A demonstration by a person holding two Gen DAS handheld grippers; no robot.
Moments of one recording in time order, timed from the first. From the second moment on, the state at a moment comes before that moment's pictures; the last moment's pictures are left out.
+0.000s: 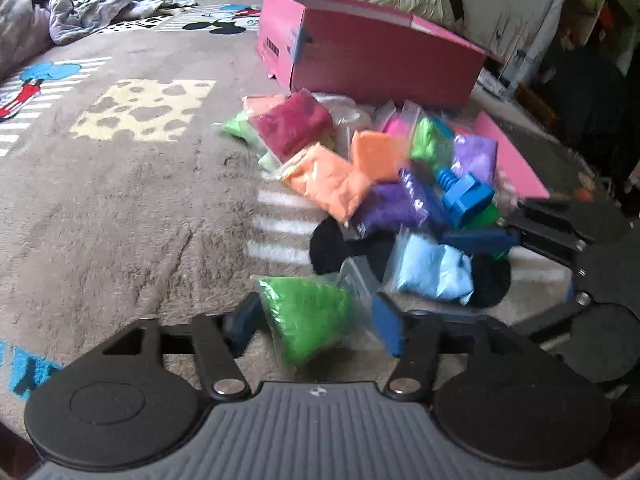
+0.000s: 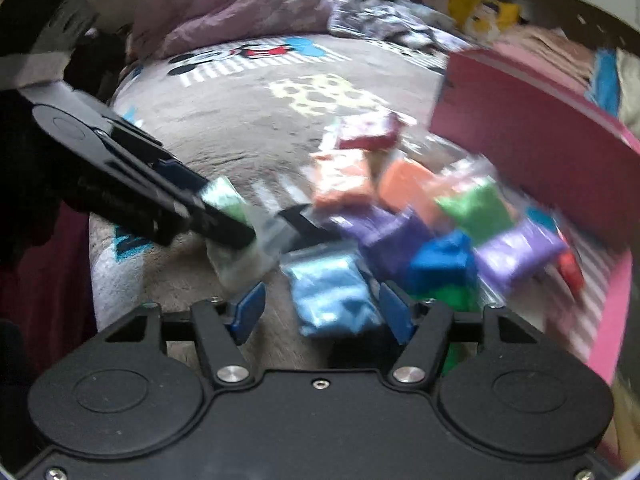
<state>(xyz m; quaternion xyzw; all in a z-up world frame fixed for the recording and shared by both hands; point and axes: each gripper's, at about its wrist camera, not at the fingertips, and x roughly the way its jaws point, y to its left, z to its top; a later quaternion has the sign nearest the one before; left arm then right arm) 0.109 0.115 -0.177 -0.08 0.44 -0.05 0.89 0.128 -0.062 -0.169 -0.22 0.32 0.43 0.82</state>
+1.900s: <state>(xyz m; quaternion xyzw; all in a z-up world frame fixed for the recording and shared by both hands) 0.115 0.024 -0.160 0.06 0.42 -0.09 0.90 0.130 -0.196 -0.169 -0.09 0.36 0.32 0.87</state>
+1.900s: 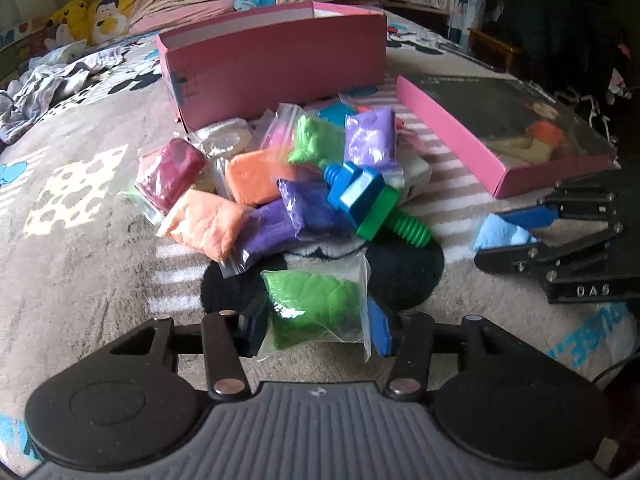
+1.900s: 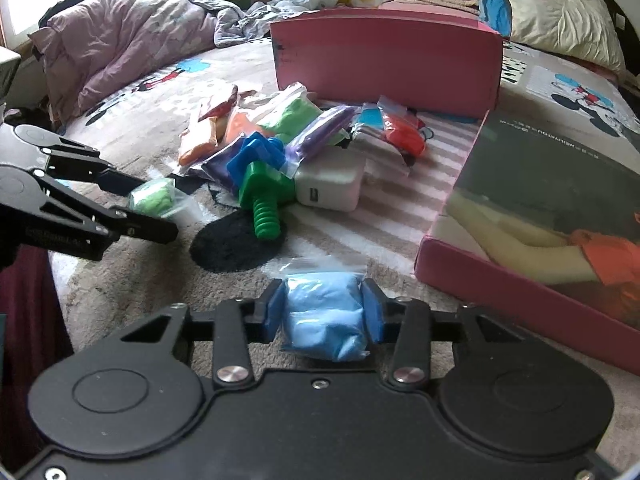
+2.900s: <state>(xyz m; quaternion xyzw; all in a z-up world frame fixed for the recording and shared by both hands) 0.201 0.031 -0.071 0.04 0.33 -0.09 0.94 0.127 -0.200 -0.176 -0.07 0.36 0.32 0.88</state>
